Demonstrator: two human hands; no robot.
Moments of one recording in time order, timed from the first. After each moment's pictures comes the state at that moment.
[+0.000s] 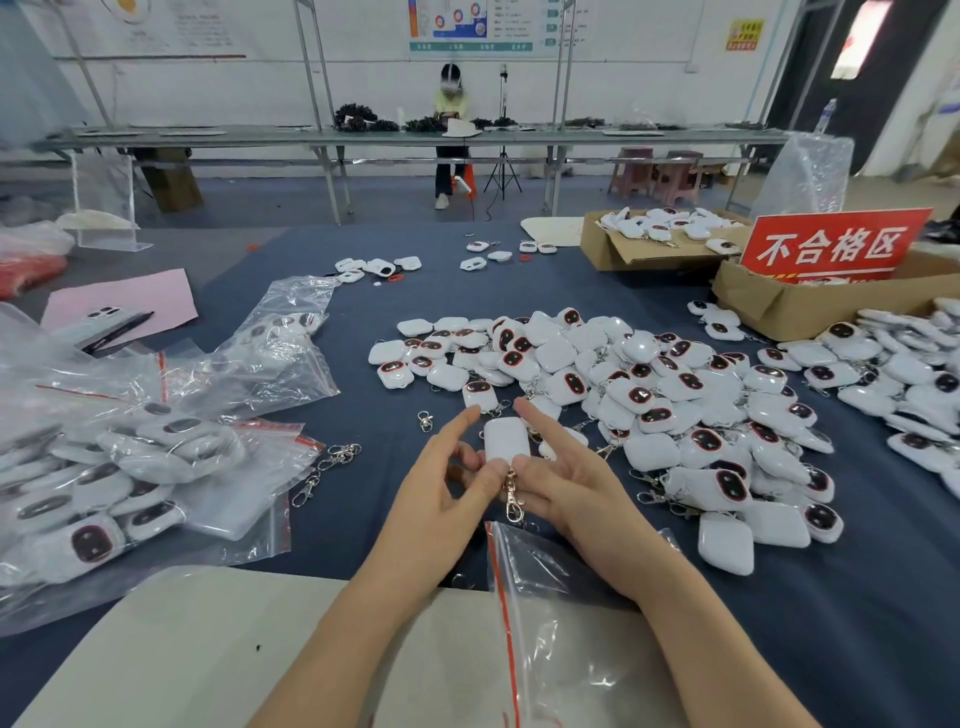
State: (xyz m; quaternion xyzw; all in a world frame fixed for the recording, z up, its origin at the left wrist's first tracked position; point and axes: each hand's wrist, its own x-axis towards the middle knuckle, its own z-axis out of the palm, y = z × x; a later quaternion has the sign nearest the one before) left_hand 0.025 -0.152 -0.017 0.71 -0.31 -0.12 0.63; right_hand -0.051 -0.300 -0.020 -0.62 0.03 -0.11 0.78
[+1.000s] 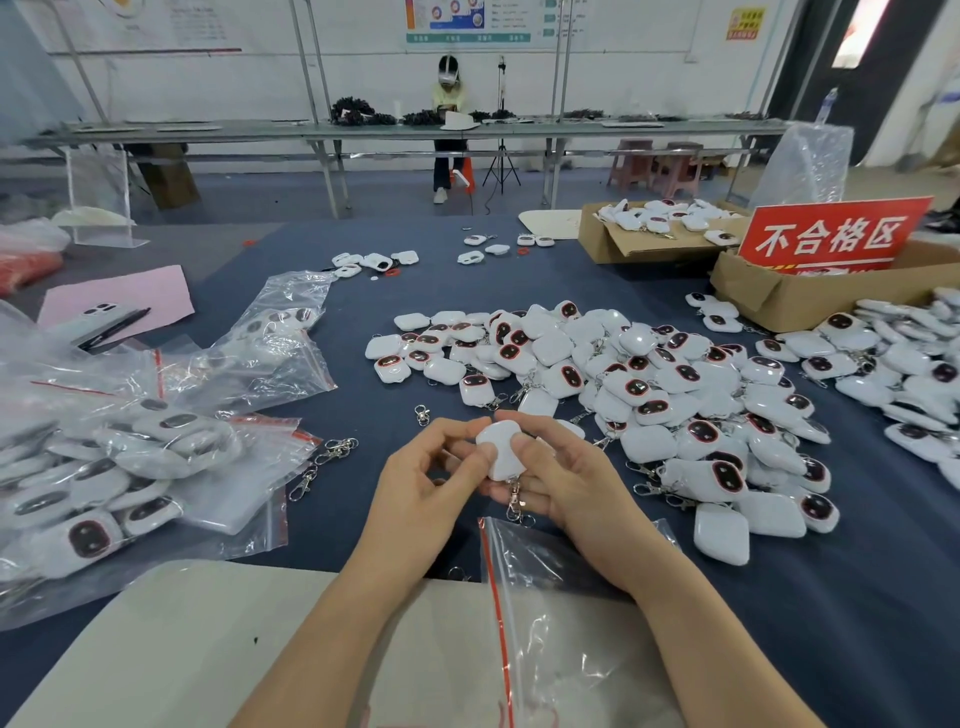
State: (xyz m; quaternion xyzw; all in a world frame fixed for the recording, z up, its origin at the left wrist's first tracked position) left_hand 0.028 -0.150 -0.013 0.67 -0.30 -0.10 0.67; right_hand -0.049 -0.298 -0.019 -0.58 0.06 -0.13 0.80
